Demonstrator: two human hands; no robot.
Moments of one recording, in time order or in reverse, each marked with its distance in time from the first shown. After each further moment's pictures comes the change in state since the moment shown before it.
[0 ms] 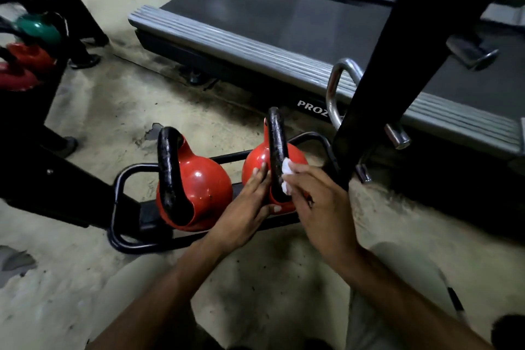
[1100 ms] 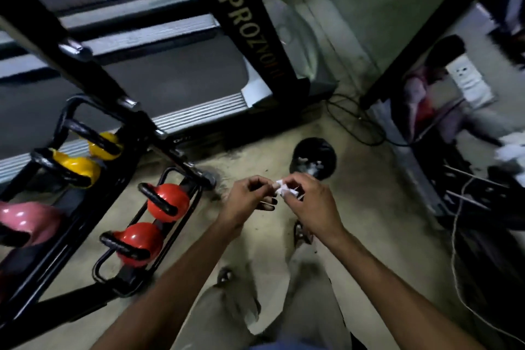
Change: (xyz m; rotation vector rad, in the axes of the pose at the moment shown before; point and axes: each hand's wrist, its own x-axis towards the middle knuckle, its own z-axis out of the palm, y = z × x) left_hand -0.137 0.607 -0.120 -0.615 -0.665 -0.285; right_hand -0.089 -0.355 -0.490 -0.220 0.318 0.924
